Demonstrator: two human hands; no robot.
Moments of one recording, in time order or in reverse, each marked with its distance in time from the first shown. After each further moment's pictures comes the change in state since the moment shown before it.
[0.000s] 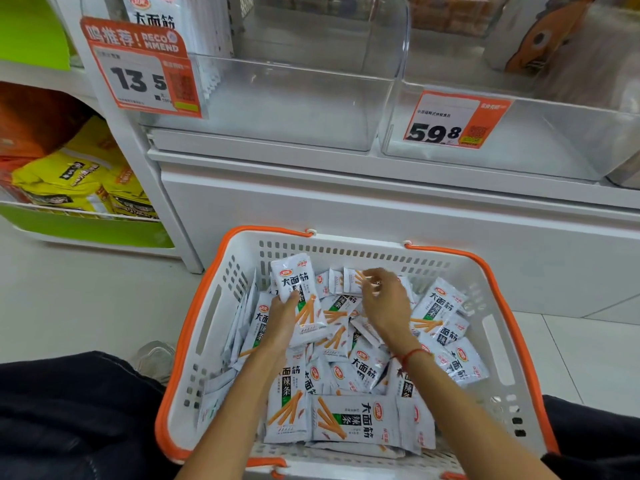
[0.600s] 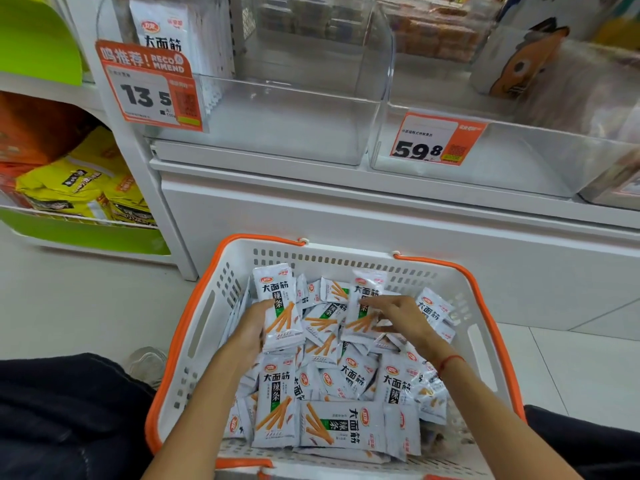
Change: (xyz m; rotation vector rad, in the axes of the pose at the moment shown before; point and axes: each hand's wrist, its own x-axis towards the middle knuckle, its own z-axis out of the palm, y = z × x) left_hand -0.013 0.016 -0.027 -0.125 -0.060 -0.089; right_hand 0.001 0.022 -0.055 0.379 -0.429 0.176
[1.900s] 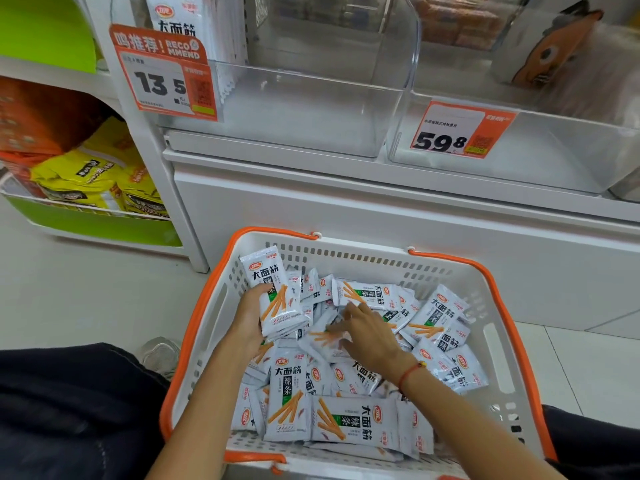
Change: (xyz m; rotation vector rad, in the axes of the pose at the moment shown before) left_hand 0.005 0.009 -0.015 -0.223 0.012 0.087; right_hand 0.002 0.013 0.072 -1.120 -0.176 -0.416
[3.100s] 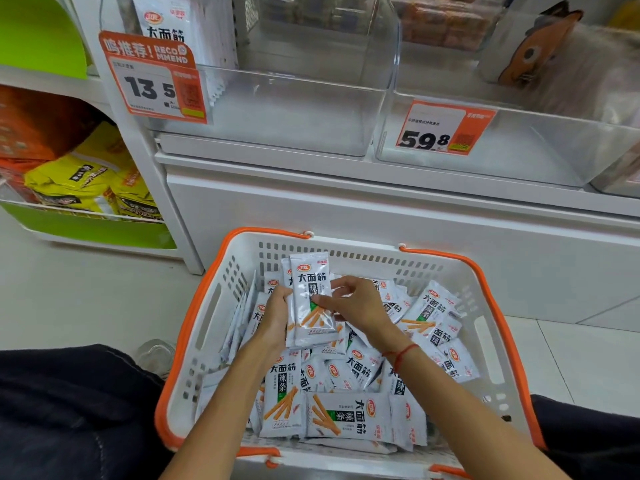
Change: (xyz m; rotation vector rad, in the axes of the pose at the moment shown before) left_hand -0.023 -0.015 0.041 0.240 0.012 -0.057; right_hand 0.005 -0.024 -0.050 1.134 0.247 0.424
